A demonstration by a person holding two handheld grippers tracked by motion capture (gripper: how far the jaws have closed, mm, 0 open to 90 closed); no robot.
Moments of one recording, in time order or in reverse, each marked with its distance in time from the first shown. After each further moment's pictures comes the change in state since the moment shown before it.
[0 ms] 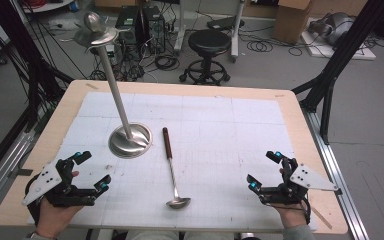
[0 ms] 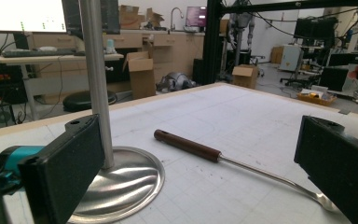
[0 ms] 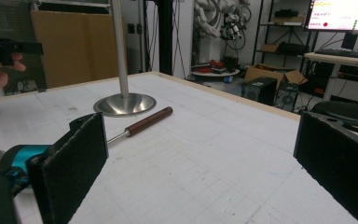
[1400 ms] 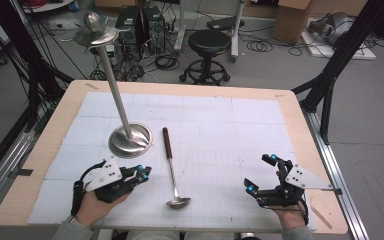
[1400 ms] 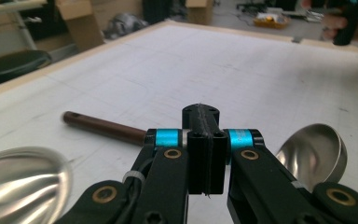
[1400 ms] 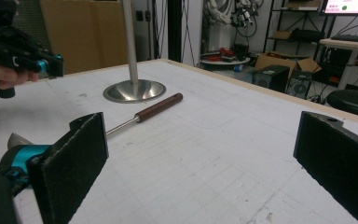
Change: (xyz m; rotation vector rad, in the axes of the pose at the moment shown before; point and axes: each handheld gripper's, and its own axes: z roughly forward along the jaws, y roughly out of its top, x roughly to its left) left arm -0.059 0.001 0.091 0.302 -0.238 0.116; right arm 0.003 -0.006 0.004 0.053 0.039 0.003
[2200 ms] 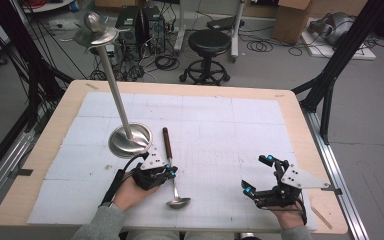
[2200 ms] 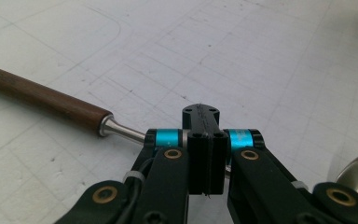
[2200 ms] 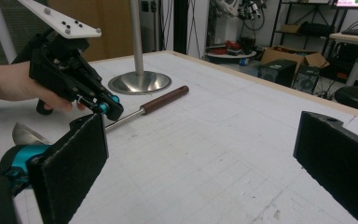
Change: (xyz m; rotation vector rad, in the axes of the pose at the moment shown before) left arm 0.005 -0.011 0.089 0.262 -0.006 -0.094; right arm 0.003 -0.001 0.005 0.034 0.025 -0.014
